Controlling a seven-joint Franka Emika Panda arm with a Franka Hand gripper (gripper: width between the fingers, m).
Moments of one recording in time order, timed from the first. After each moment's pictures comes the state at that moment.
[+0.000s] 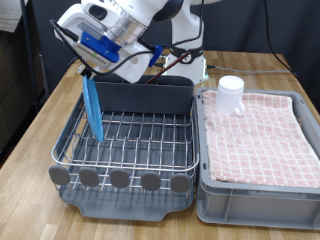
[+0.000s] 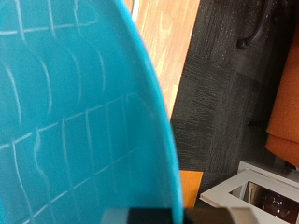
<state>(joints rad) 0.32 0.03 -0.65 -2.30 -1.02 2.52 0.95</state>
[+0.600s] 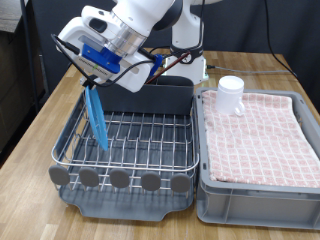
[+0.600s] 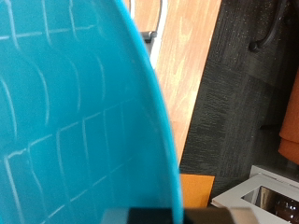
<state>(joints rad) 0.32 0.09 -0.66 -2.30 -0.98 2.57 0.95</state>
